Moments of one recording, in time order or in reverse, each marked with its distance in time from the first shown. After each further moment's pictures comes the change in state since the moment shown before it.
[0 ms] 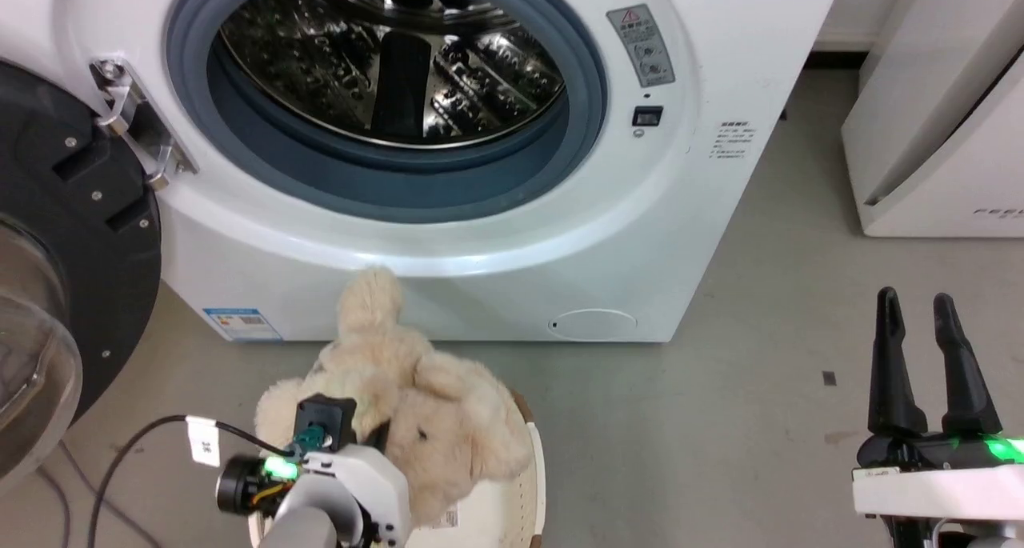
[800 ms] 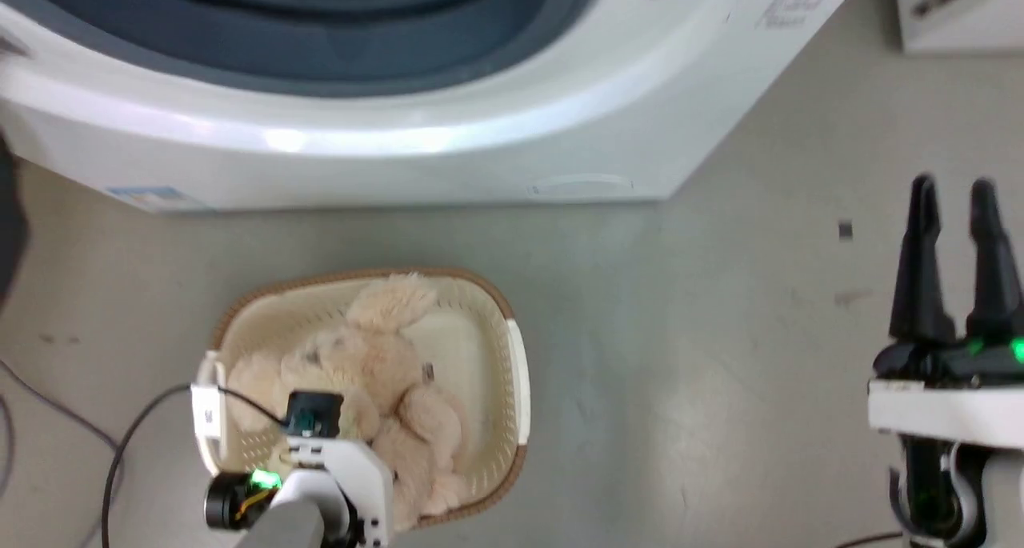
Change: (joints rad) left arm -0.210 -0.018 0.002 0.419 -0.043 -0.030 0.023; right arm -0.185 0.000 0.001 -0.041 0.013 0.000 0.000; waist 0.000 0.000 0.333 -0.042
